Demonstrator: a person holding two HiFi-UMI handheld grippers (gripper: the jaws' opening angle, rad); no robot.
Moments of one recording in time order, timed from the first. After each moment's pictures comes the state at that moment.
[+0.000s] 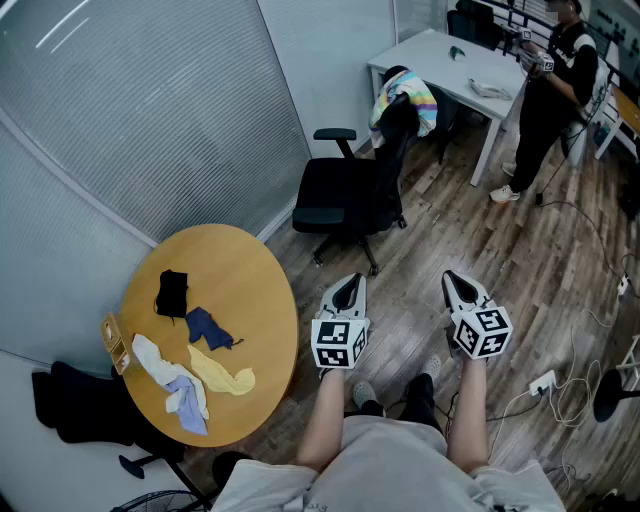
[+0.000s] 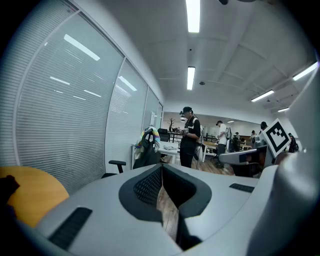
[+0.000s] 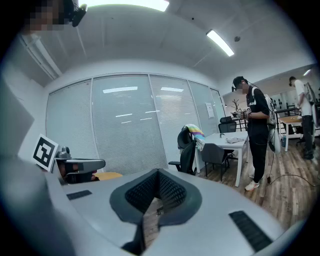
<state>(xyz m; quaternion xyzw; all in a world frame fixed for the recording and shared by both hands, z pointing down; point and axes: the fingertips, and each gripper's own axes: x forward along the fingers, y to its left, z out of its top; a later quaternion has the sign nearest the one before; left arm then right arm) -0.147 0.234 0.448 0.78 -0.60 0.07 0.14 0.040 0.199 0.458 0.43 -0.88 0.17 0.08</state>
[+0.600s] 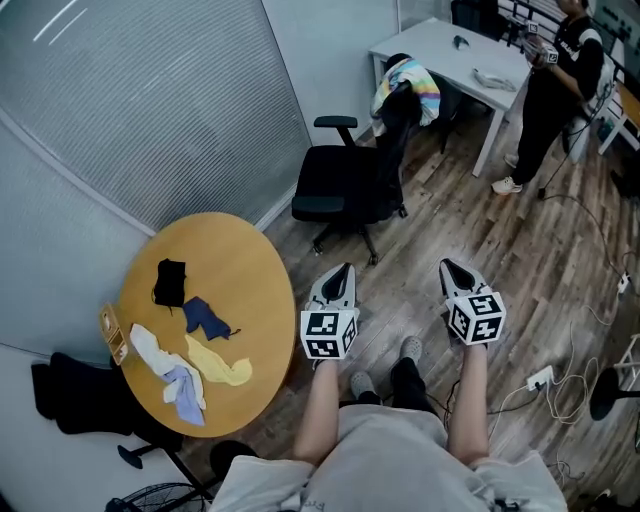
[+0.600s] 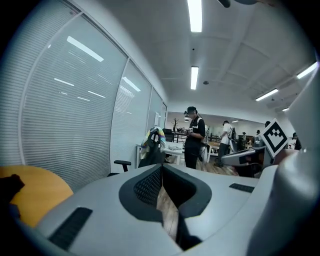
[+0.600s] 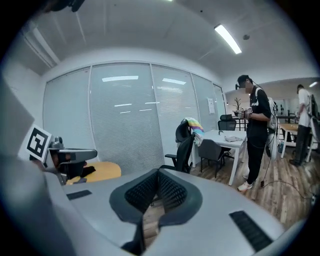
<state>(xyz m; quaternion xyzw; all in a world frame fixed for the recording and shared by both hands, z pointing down) -0.172 0.226 0.452 0.76 -0.63 0.07 0.13 0.032 0.175 0.474 0.44 -0.88 0.15 0.13</state>
